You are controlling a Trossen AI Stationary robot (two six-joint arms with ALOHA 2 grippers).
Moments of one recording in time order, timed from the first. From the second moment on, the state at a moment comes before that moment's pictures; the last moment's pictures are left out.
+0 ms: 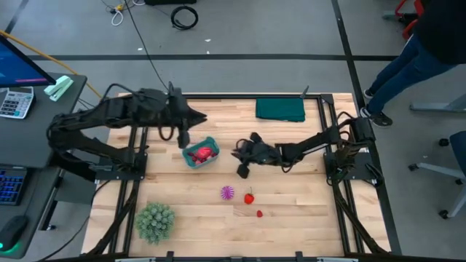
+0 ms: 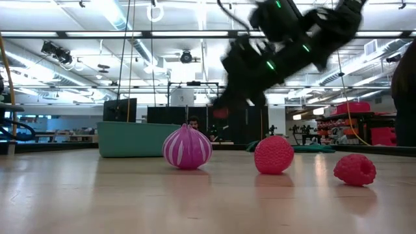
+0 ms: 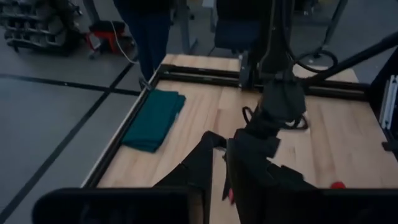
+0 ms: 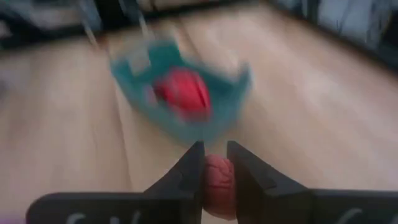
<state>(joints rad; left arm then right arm) 0.06 1.16 1.44 -0.67 -0.19 -0.04 0.04 1.78 0.83 0.50 0.33 0.26</state>
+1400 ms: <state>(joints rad) 0.06 1.15 1.43 -0.87 -0.19 -0.09 -0.04 2.01 1.51 -0.26 0.14 0.07</state>
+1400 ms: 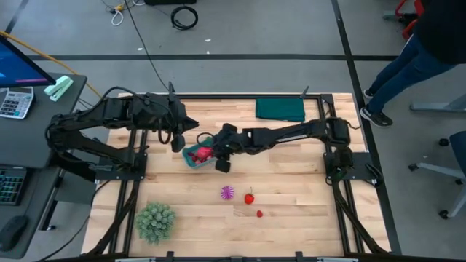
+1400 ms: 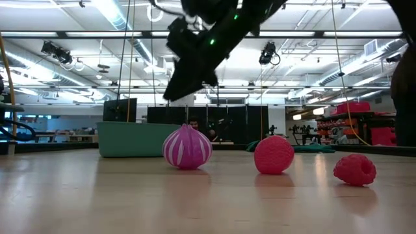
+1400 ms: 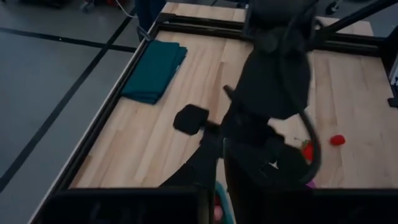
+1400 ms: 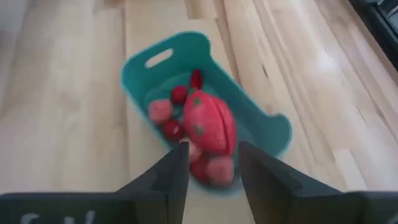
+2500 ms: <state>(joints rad) -0.41 1.83 1.43 -0.73 -0.19 -0.22 0.40 1.37 0.82 -0.71 0.34 0.80</state>
